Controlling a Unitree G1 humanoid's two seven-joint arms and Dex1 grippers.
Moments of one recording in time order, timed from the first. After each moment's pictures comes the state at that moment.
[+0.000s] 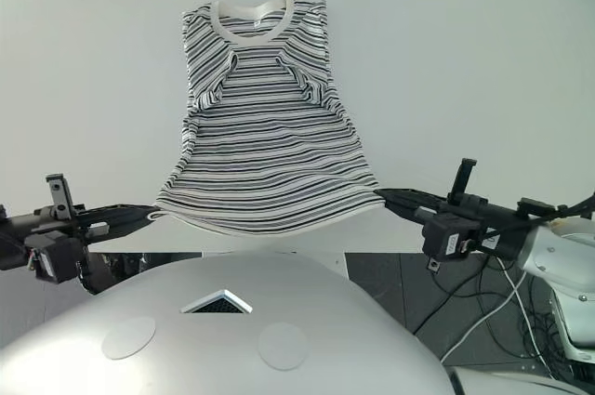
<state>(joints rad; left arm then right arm) 0.98 1.07 0.26 -0.50 -0.35 -0.68 -0.92 0.87 -0.93 -0.39 -0.50 0.27 -0.54 1.01</state>
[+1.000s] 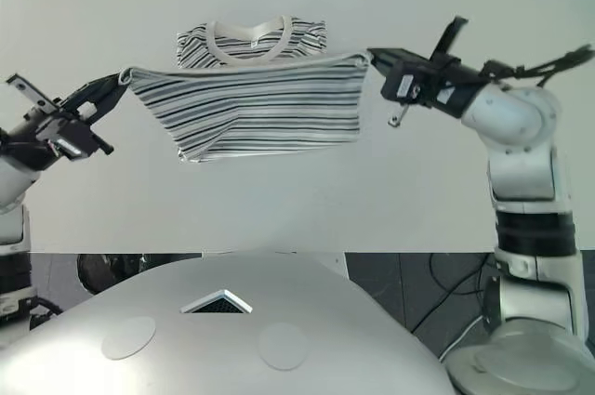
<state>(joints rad) 0.21 0.59 0.23 -0.08 0.15 -0.70 -0.69 -0.10 -0.74 0.04 -0.09 -0.20 -0.20 0.79</state>
